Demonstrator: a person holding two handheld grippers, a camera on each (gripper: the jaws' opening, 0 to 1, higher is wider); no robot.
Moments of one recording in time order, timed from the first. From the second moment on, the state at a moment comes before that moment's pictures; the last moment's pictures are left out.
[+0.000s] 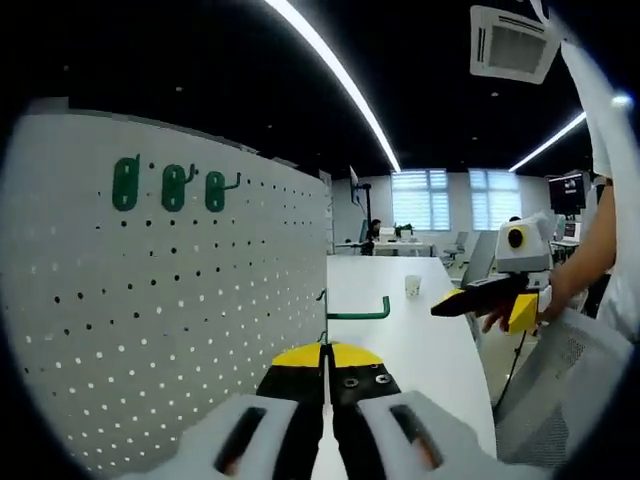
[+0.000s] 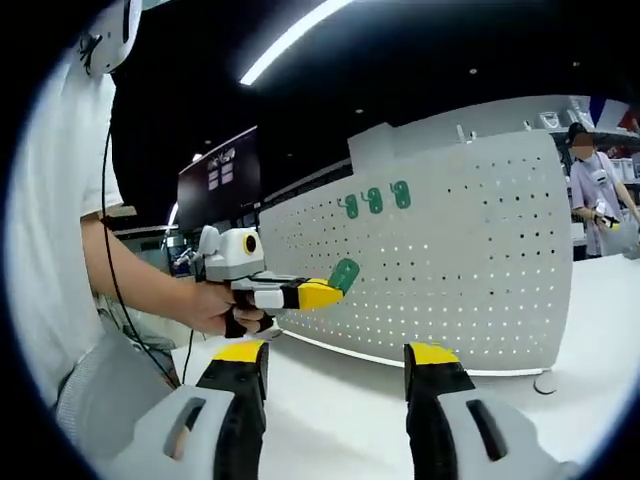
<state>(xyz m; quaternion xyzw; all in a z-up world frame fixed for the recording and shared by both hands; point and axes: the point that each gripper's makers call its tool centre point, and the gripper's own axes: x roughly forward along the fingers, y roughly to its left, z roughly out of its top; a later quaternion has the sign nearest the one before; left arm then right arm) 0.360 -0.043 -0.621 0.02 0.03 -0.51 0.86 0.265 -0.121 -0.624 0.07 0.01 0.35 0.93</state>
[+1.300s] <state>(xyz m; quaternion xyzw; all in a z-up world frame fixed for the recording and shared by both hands) 0.351 -0.011 -0.604 -0.02 0.00 -0.44 0.90 0.278 -0.092 -0.597 0.11 -0.01 0.38 0.92</state>
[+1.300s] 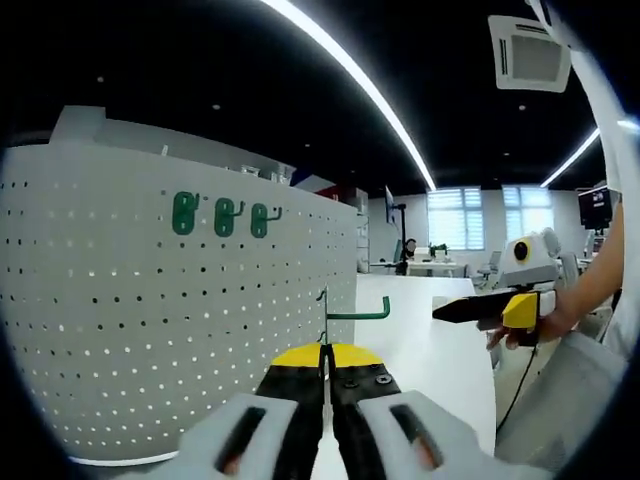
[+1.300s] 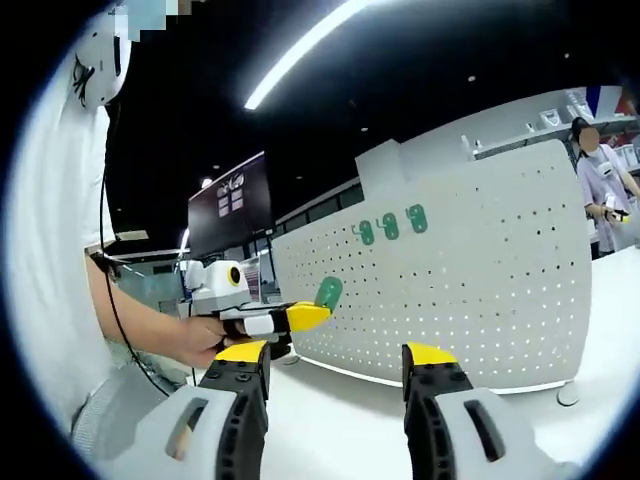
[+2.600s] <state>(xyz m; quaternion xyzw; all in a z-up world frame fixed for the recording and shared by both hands) 0.331 -0.011 -0.583 -0.03 -0.02 -0.41 0.91 0.312 -0.033 -0.564 0.15 -0.03 0.41 0.90</state>
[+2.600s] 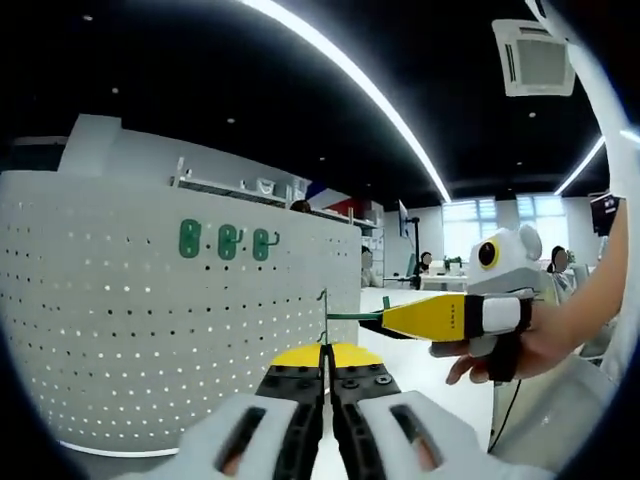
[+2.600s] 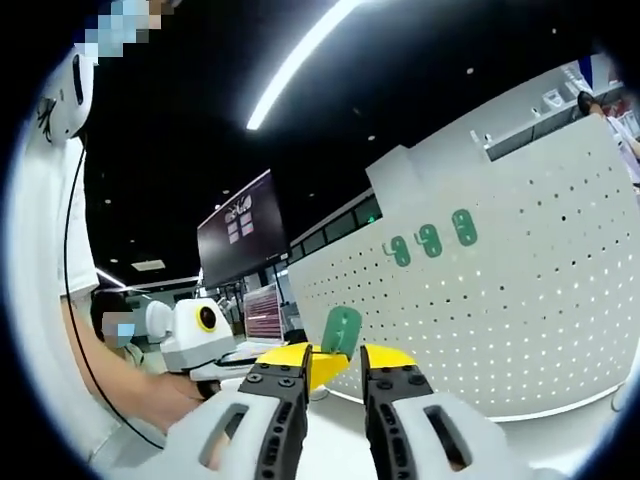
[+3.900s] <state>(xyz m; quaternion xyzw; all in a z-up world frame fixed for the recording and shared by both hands) 0.327 -0.016 -0.583 -0.02 -0.02 -0.40 0.92 0.327 -0.025 -0.563 0.17 -0.01 0.37 0.91</state>
